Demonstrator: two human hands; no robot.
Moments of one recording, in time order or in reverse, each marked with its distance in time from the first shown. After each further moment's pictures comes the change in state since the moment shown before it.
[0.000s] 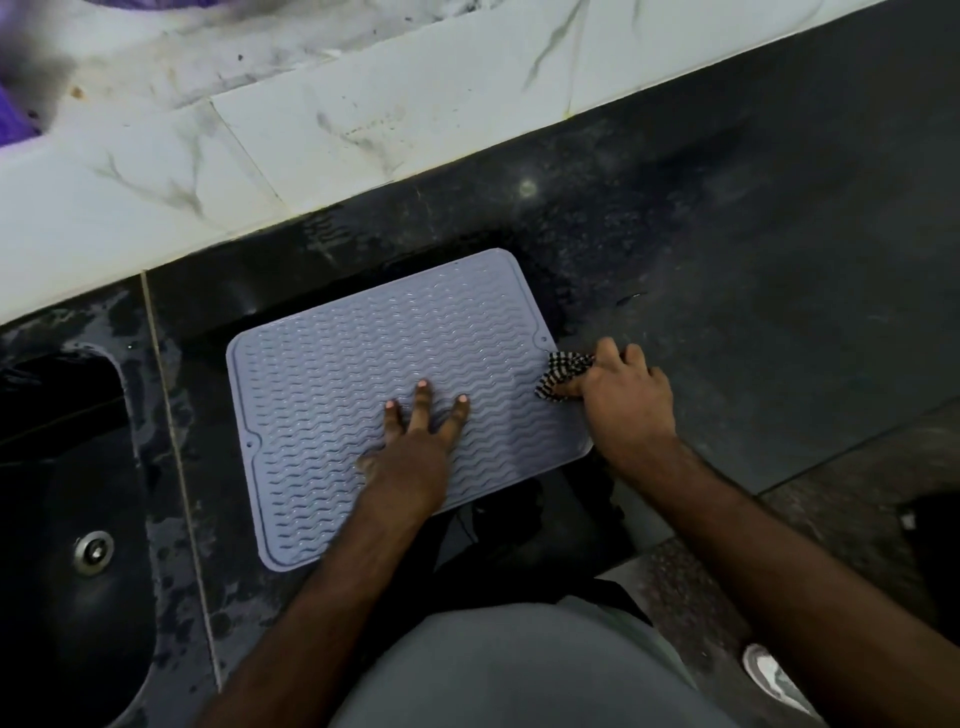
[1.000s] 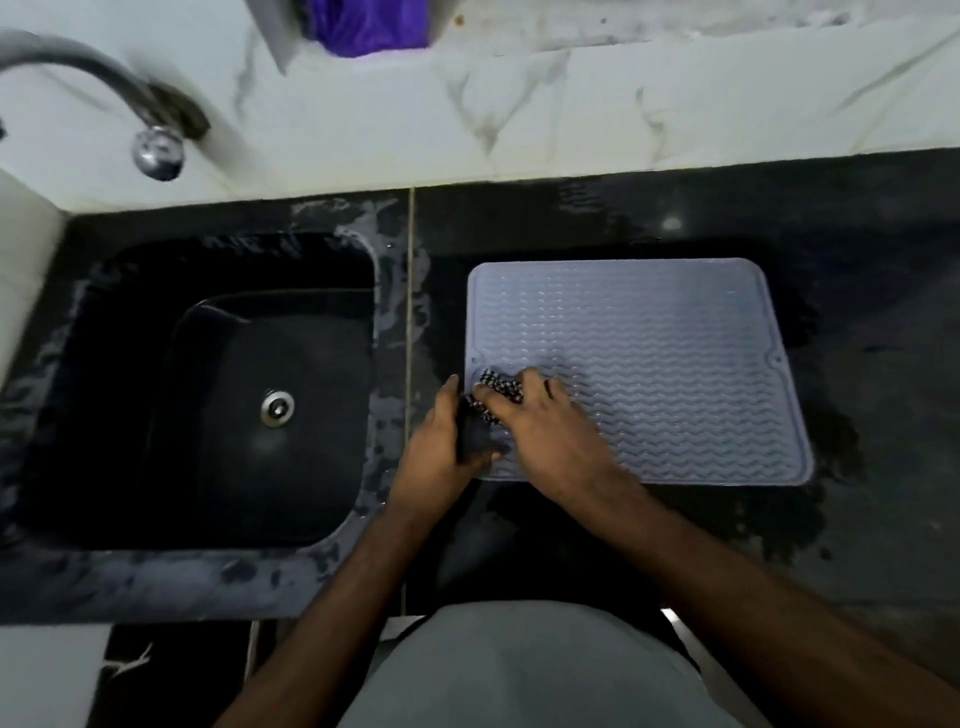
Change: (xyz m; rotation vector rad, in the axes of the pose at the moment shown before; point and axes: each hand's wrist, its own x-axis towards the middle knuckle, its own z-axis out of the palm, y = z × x) left_hand -0.086 -0.194 0.093 -0.835 0.629 -0.074; right_hand -0.072 -0.279 0.005 0.132 -0.026 -0.665
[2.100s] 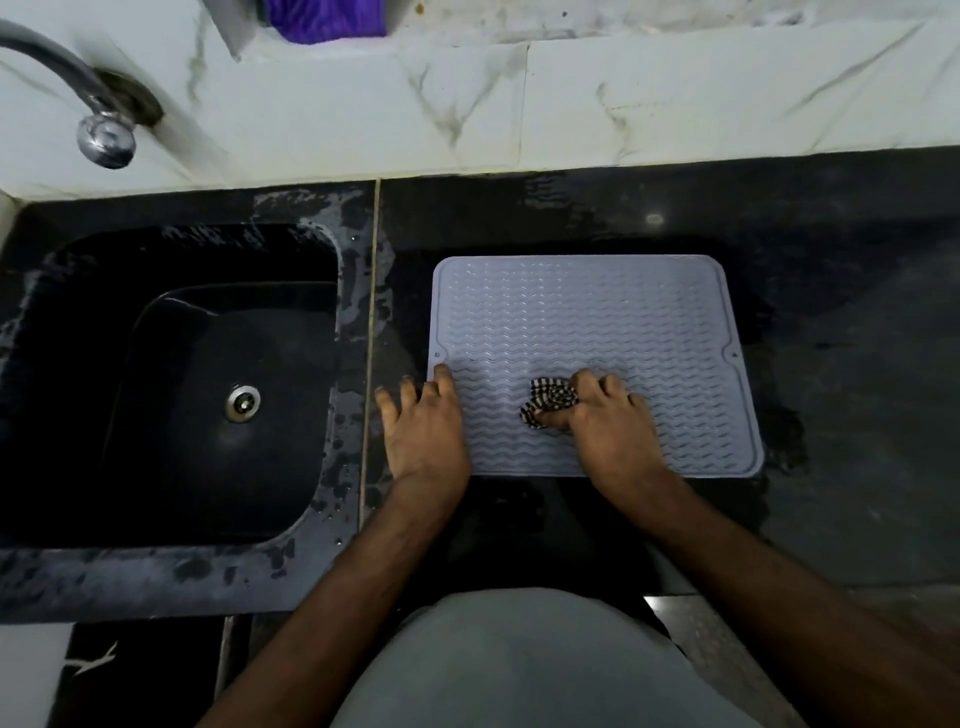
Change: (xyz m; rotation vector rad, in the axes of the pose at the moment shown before) left_hand 0.017 0.057 0.033 0.767 0.043 -0.105; right_hand -0.037 0.096 -0.002 -0.221 0.016 0.147
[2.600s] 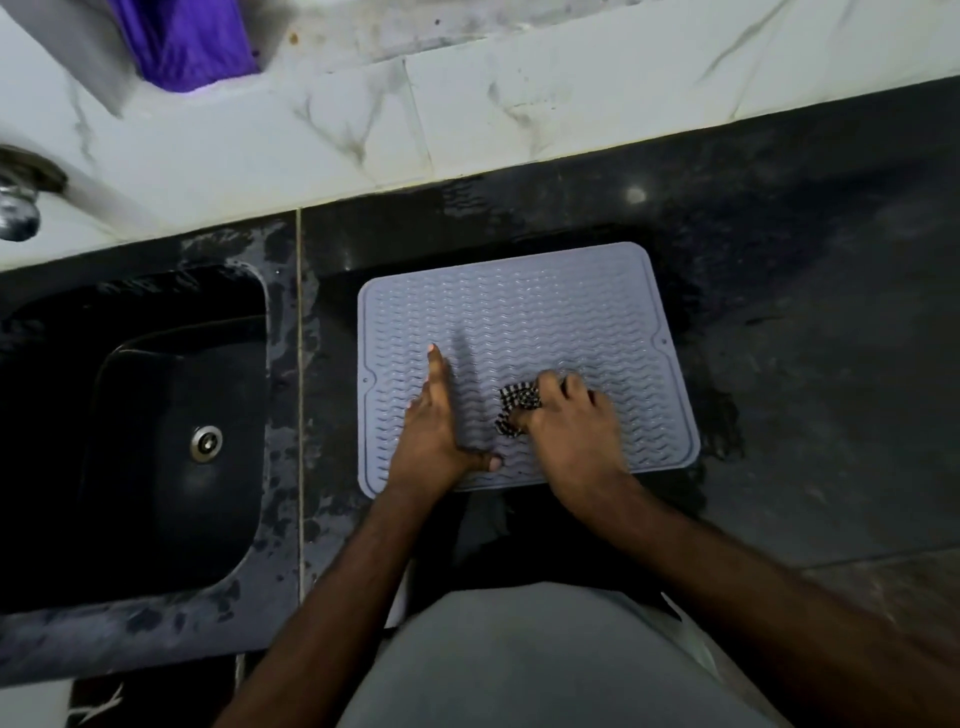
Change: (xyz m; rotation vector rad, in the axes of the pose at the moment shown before) left_hand 0.021 0.071 0.007 -0.647 -0.175 0.146; right_hand -0.010 0.046 0.004 0.027 0.047 0.036
